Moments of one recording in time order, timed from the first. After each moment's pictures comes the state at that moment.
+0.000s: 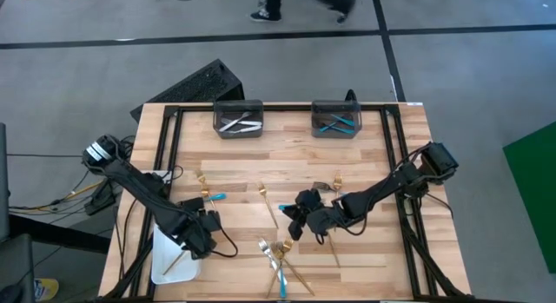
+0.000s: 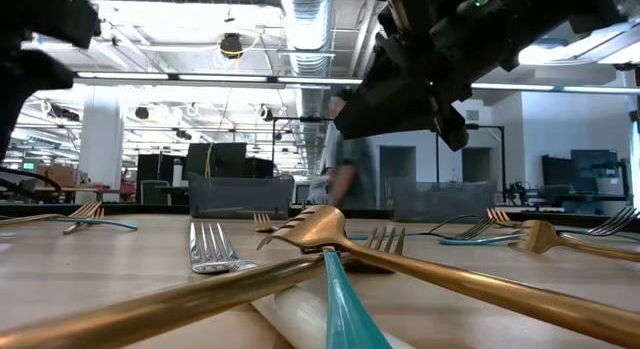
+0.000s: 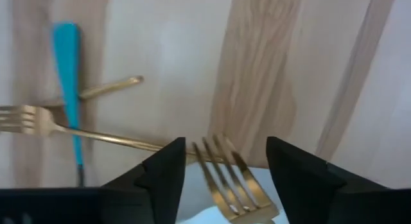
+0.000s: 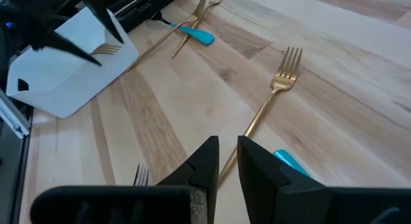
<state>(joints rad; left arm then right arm) -0.69 1.49 0.94 -0.98 -0.15 -0.94 0.41 1.76 0.93 0.22 0.57 0.84</state>
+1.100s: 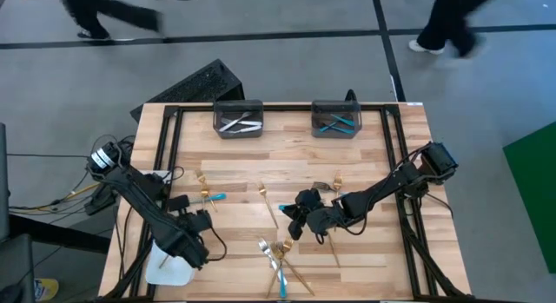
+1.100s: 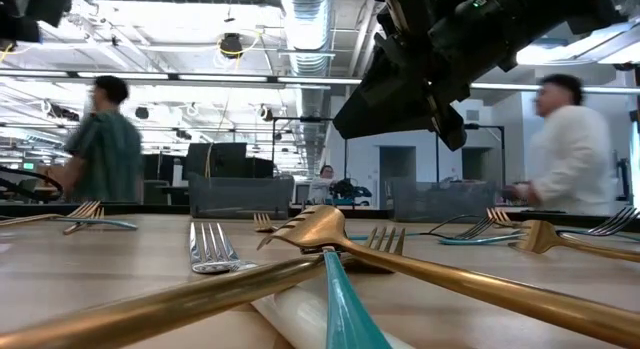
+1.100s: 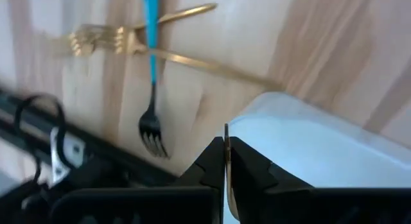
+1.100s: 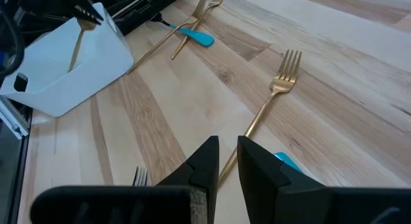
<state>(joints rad) -0.79 1.58 1.12 -1.40 -0.14 -1.12 0.40 1.76 0.93 0.22 0.57 0.84</state>
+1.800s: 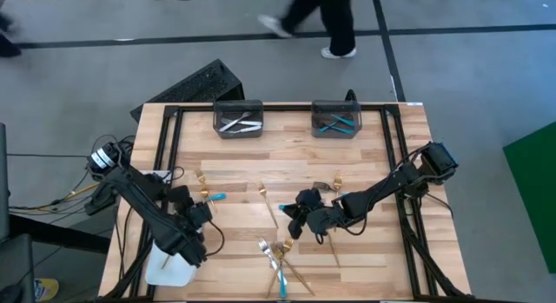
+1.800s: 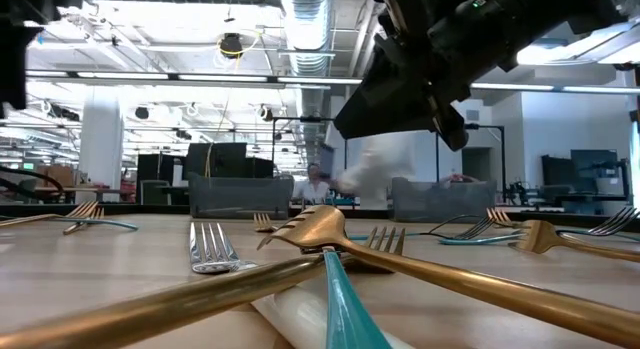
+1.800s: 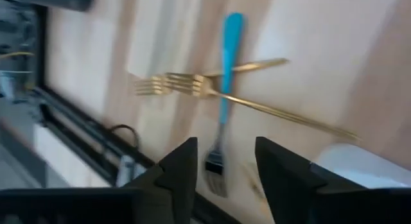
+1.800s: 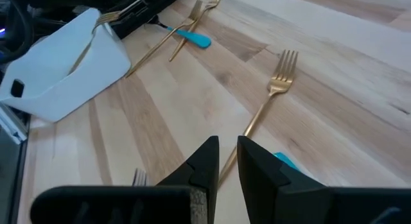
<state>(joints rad) -0.78 1.58 1.12 -1.53 -0.40 -1.17 0.40 1.76 0.93 0.21 0.59 0.86</state>
